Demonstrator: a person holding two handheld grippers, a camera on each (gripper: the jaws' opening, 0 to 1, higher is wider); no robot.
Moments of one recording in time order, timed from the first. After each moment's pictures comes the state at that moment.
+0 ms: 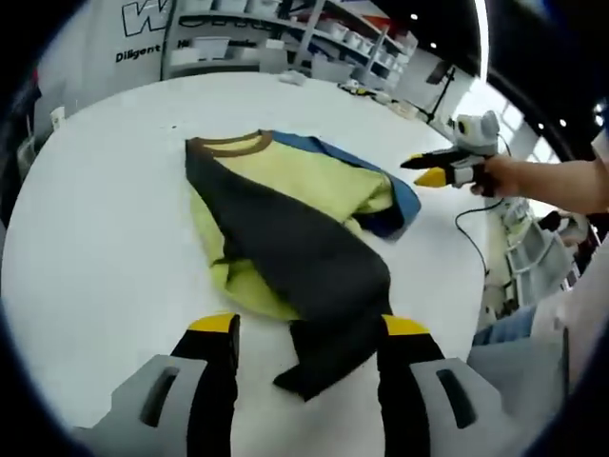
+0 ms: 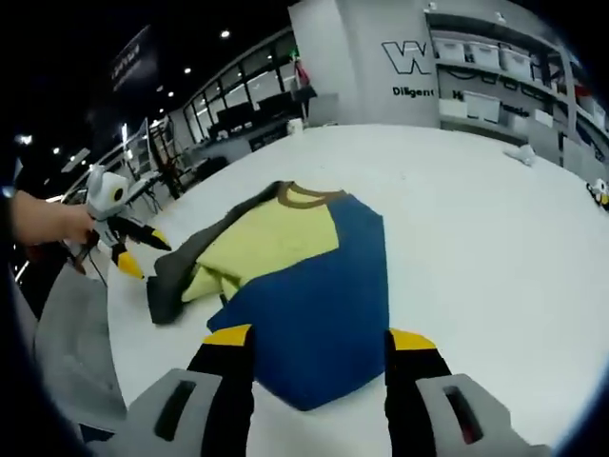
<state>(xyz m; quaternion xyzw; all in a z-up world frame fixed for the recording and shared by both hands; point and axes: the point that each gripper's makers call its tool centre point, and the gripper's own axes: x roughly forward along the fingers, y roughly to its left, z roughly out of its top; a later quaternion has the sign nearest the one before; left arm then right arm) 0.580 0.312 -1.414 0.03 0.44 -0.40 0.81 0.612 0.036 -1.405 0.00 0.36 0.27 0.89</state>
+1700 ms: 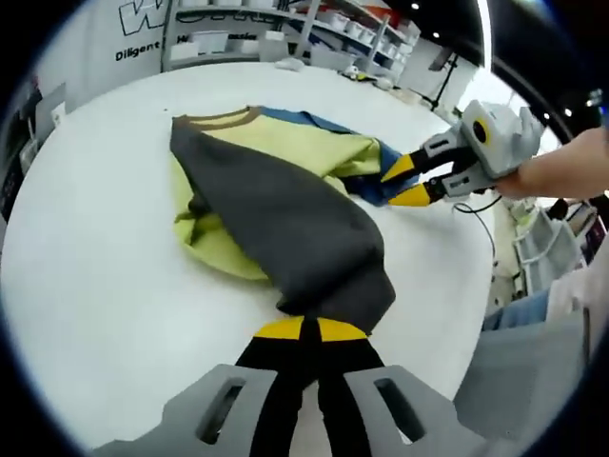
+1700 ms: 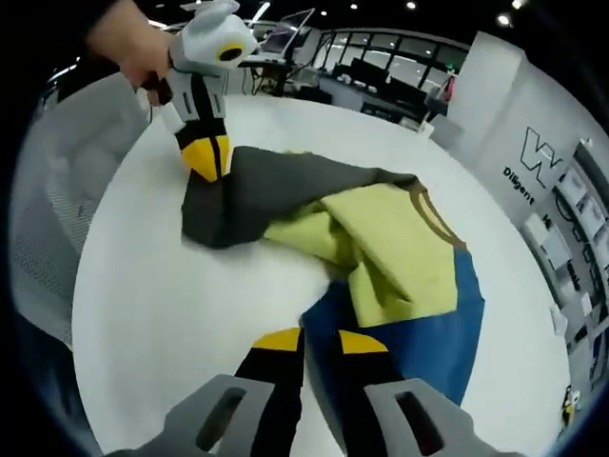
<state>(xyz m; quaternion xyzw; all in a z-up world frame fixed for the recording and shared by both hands) 0.551 0.318 -1.423 0.05 0.44 -0.38 0.81 0.582 0.140 -1.435 -0.34 0.29 0.42 0.79</state>
